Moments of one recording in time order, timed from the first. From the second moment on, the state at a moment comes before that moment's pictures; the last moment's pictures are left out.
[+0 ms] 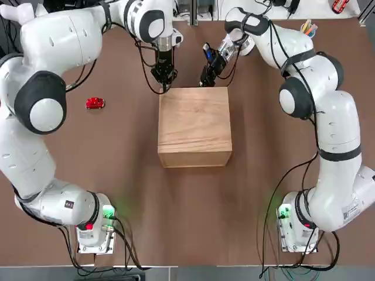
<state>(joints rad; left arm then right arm) -0.22 0.39 -0.53 -1.68 0.03 1.74 -0.58 0.45 0.91 -0.01 -1.32 1.12 1.52 -0.51</state>
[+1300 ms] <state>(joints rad) -0.22 0.39 -0.53 -1.68 0.03 1.74 -0.58 0.43 0.91 -0.02 -1.25 1.12 1.77 -0.42</state>
